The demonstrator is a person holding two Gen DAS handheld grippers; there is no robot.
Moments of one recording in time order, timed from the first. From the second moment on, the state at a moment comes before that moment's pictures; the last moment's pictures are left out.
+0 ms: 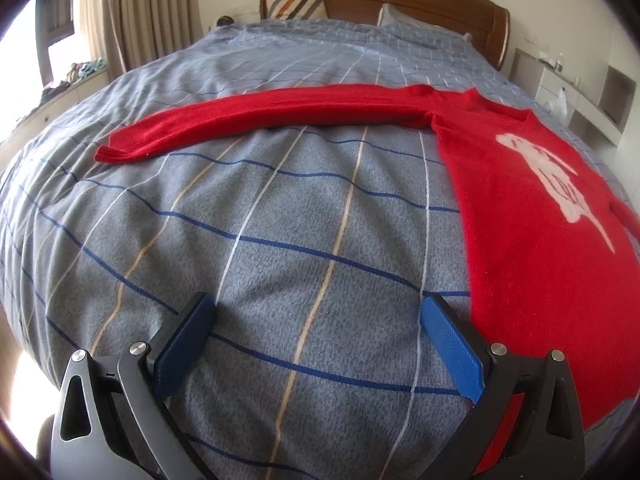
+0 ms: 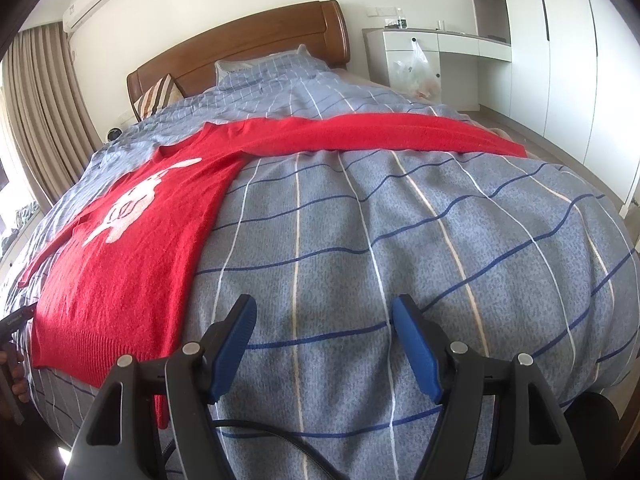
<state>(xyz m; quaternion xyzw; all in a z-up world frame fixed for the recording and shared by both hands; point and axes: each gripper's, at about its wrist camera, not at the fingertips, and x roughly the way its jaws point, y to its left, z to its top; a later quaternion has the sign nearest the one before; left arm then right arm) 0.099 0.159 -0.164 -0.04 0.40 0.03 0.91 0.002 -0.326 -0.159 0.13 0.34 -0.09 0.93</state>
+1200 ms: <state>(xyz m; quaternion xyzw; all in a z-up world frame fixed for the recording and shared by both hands) 0.098 0.155 -0.156 0.00 0.39 0.03 0.92 0.047 -0.326 -0.135 0.17 0.36 -0.08 0.91</state>
